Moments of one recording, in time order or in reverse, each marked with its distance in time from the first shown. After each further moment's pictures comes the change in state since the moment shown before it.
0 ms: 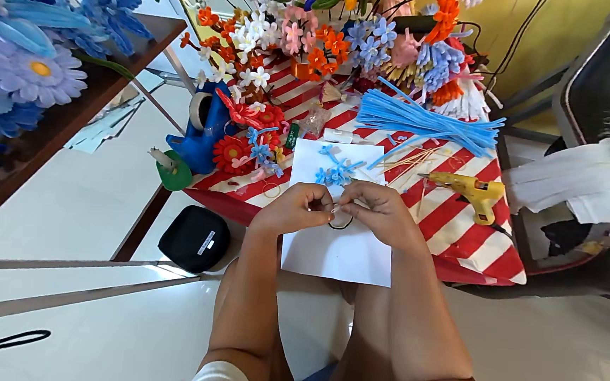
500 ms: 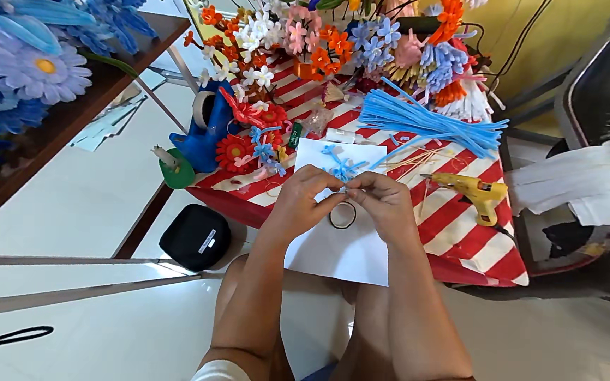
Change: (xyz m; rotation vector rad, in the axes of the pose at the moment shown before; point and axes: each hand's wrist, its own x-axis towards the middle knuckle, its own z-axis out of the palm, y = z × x) left_hand 0.010 0.000 0.017 0.592 0.508 0.490; right_hand 0.005 -0.004 0.015 0.125 0.307 0.089
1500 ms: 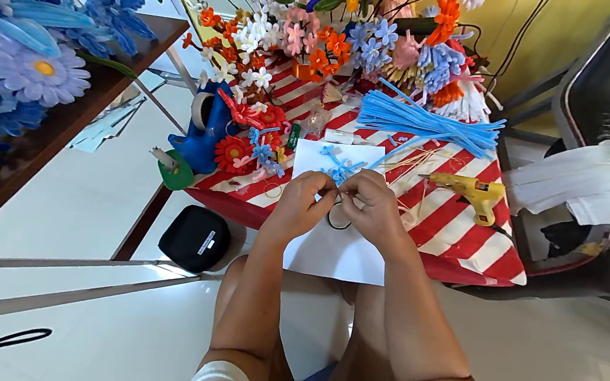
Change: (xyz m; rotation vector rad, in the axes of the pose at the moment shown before) left_hand -0.001 0.002 -0.001 -0.099 -0.146 -0.218; right_hand 0.001 0.007 0.009 -0.637 -0.016 -0.329
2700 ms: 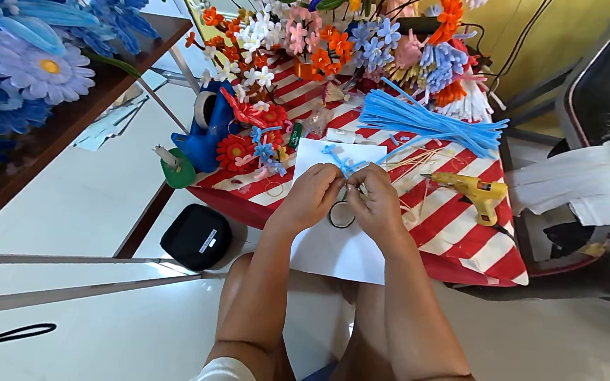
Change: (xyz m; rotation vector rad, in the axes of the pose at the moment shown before) left_hand 0.012 -0.009 0.008 0.132 -0.022 0.155; right_hand 0.001 0.005 0.002 -0.056 0.043 0.013
